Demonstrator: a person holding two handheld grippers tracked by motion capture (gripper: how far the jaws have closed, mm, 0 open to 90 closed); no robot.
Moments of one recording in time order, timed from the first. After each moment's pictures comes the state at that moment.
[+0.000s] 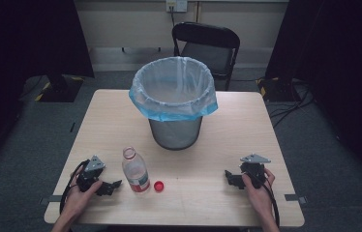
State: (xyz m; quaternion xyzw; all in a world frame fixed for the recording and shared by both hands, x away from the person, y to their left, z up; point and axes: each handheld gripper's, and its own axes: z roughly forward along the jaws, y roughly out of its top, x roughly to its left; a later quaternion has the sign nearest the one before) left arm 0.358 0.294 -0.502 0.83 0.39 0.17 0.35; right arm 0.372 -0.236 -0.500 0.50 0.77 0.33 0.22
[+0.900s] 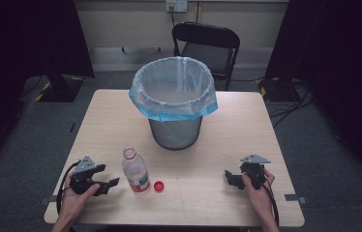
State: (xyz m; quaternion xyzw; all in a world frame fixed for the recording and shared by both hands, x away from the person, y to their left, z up) left arm 0.337 0.303 -0.477 0.80 0.39 0.14 0.44; right arm 0.371 -0.235 -0.500 0.51 0.77 0.33 0.23
